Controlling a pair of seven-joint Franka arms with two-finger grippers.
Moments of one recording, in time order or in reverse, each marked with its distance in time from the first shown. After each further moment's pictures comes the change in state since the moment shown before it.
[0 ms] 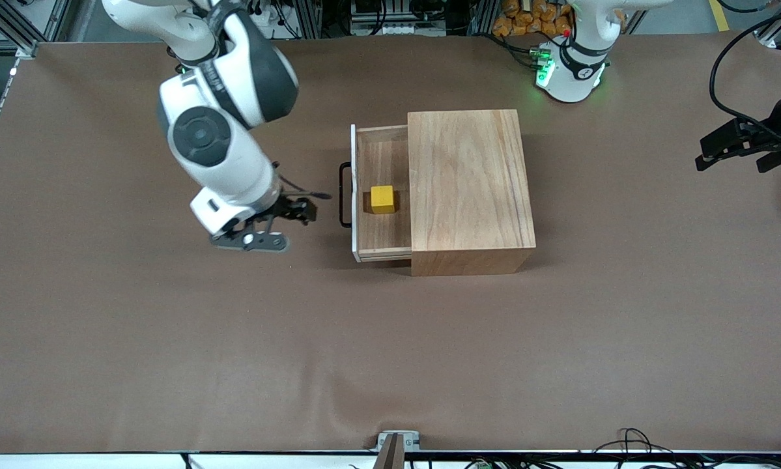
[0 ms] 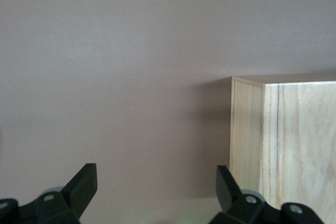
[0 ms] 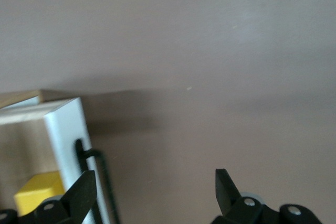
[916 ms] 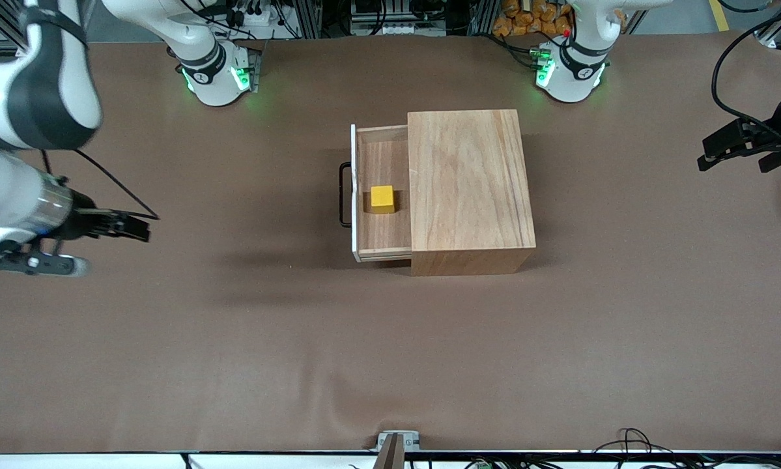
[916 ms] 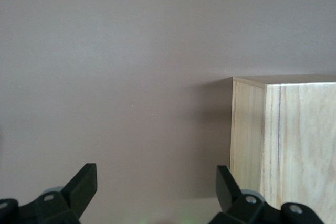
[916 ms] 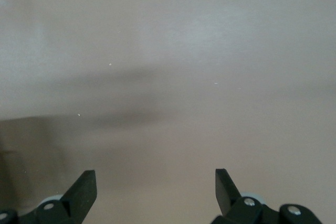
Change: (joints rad) left arm 0.003 0.001 0.003 0.000 0.000 -0.001 0.000; right arm -0.401 -0.143 -0.013 -0.014 -0.052 -0.118 -0.387
